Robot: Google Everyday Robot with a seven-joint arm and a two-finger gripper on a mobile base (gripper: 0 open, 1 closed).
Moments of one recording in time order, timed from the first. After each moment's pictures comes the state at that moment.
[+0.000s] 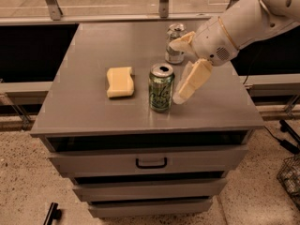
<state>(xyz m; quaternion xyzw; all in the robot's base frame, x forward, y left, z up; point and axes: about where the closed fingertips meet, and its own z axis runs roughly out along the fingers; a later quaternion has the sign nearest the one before) 0.541 -0.061 0.930 -0.66 0.64 0.21 0.32</state>
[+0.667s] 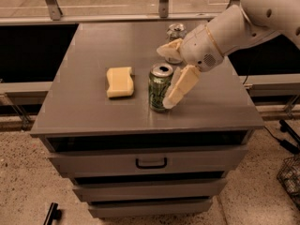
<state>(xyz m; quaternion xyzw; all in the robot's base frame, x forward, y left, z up) 0.542 -0.034 0.913 -0.67 0.61 0.25 0.33</state>
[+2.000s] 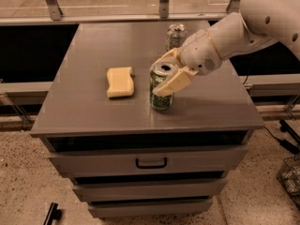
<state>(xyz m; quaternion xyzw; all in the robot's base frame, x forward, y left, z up) 0.543 -0.031 0.906 -0.68 0.59 0.28 0.35</state>
